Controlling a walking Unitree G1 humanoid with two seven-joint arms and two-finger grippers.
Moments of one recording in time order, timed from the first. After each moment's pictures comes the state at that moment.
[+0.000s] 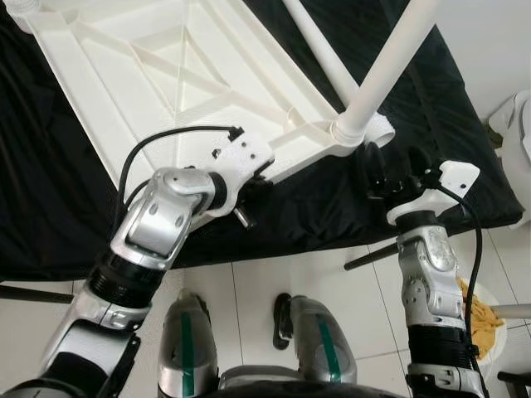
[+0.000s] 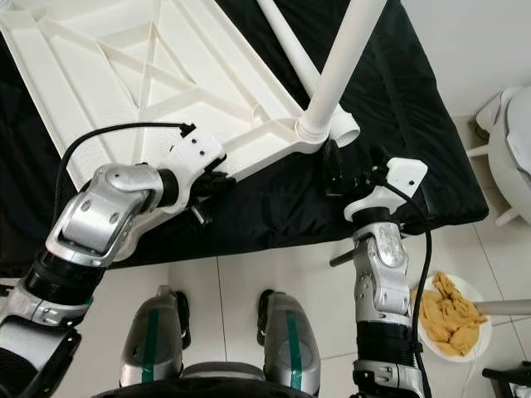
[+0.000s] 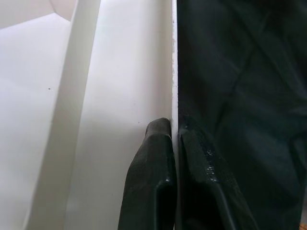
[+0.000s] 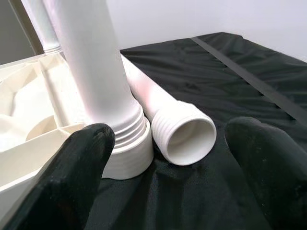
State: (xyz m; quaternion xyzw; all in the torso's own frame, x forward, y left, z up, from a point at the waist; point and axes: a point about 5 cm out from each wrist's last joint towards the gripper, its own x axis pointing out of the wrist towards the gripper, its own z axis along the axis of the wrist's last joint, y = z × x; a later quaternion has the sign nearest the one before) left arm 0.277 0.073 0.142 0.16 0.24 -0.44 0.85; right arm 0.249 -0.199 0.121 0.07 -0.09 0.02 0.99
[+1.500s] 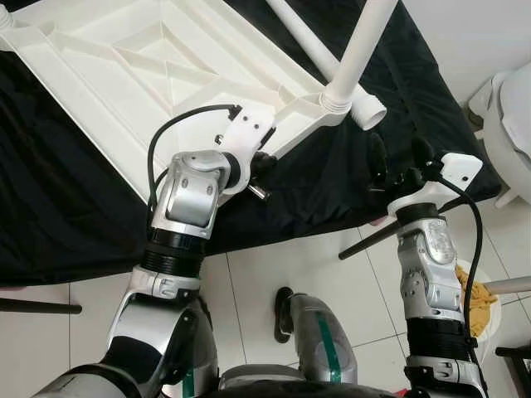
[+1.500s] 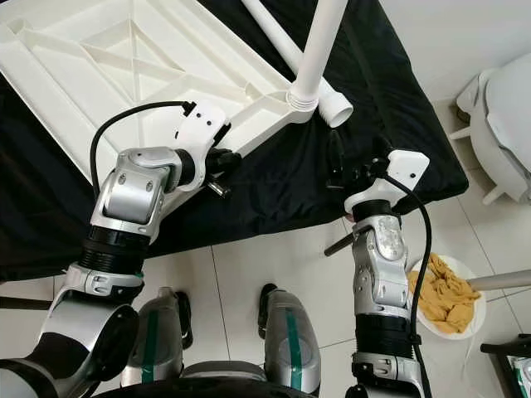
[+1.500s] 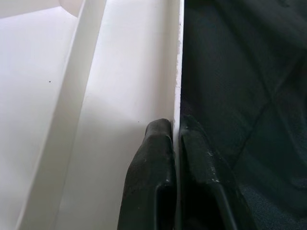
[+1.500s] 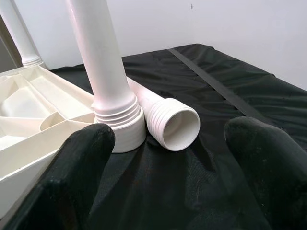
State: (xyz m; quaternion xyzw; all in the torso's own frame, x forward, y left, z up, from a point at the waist) left arm 0.306 0.065 0.138 0.09 0.25 -0.36 0.90; right arm 0.254 -0.199 0.126 0.06 -0.10 0.02 0.99
